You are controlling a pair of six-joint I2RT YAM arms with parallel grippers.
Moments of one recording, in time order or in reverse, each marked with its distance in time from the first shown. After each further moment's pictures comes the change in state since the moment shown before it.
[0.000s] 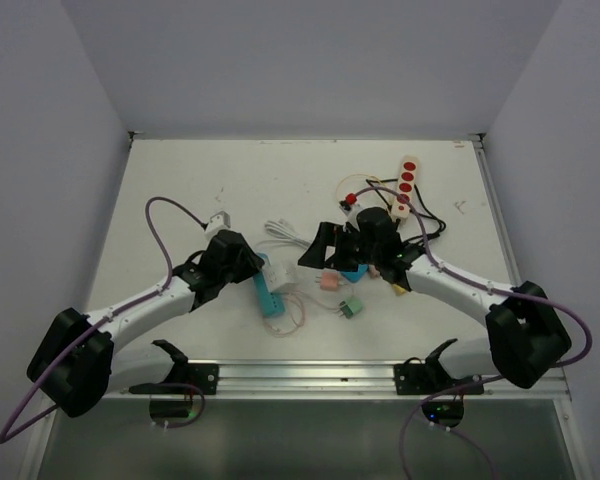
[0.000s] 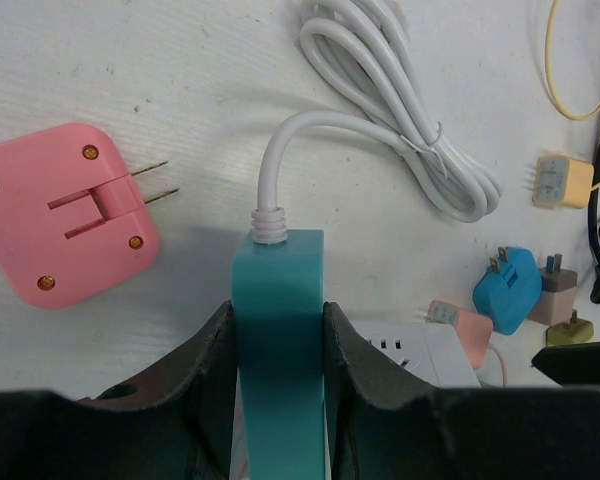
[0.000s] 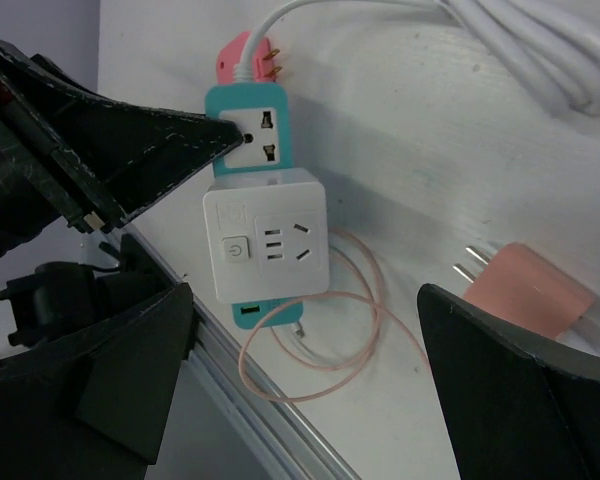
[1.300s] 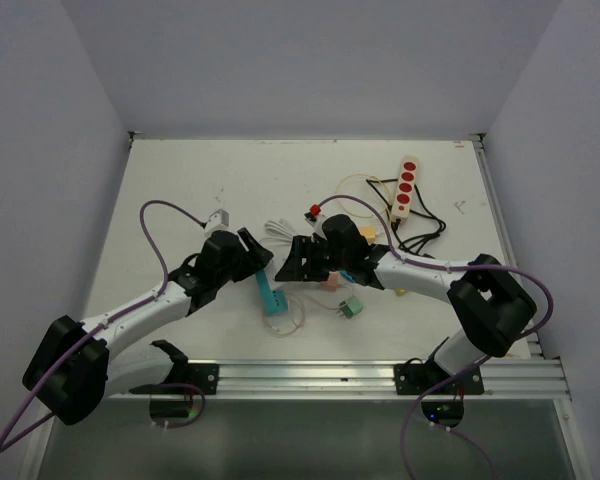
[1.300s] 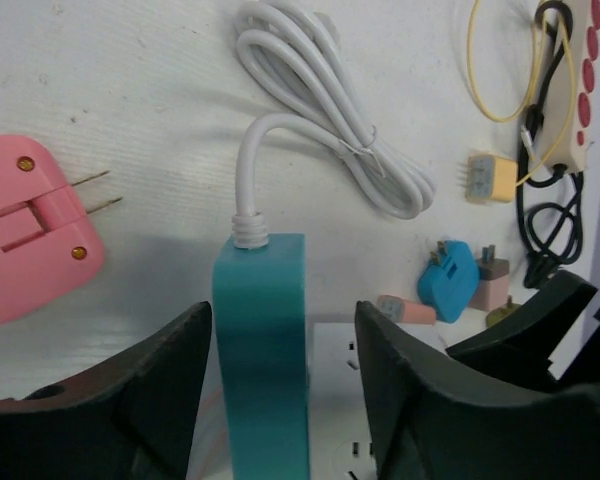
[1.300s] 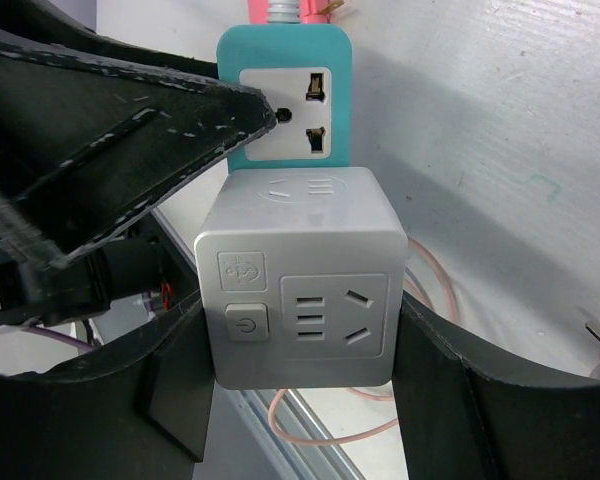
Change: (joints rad) left arm 0.007 -0.045 -0.037 0.085 0.056 -0.010; right arm 0.173 0.238 0.085 0.119 -0.026 0.051
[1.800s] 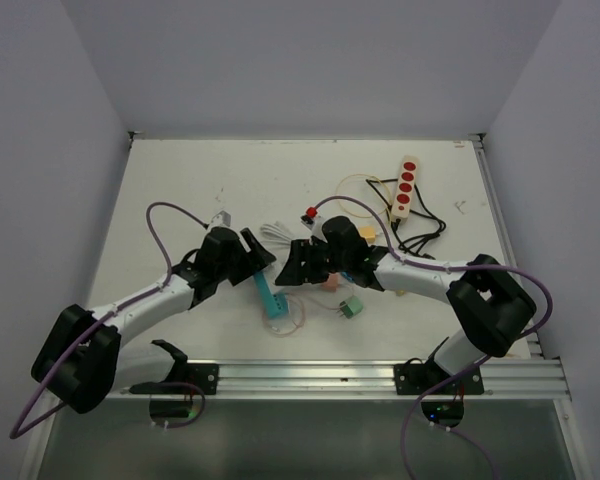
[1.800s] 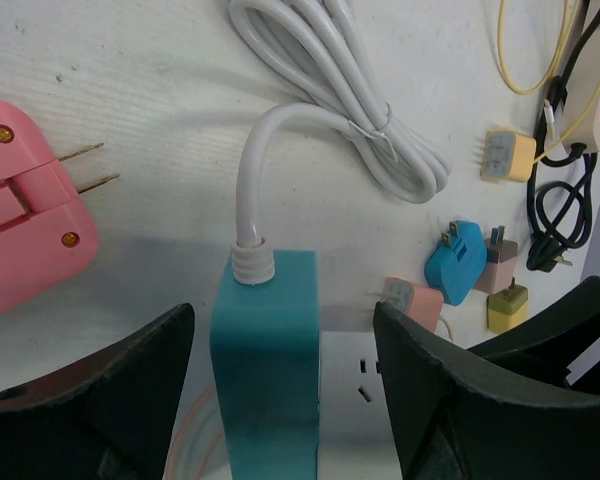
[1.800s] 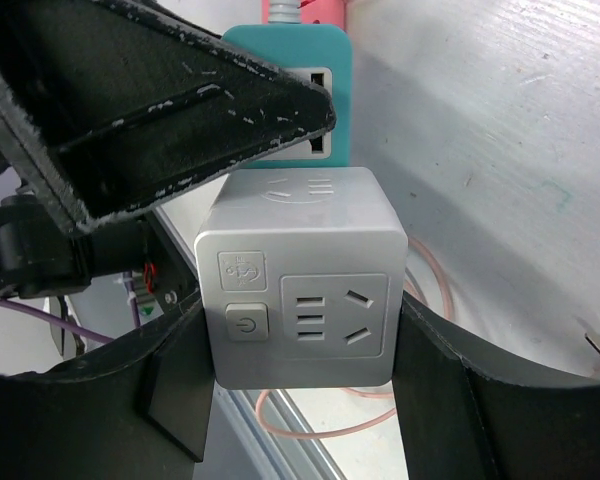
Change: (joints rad) left arm 0.049 0.072 0.010 0.011 0.130 -0.029; right arm 0.007 0.000 -0.012 0.018 -0.027 -0.076
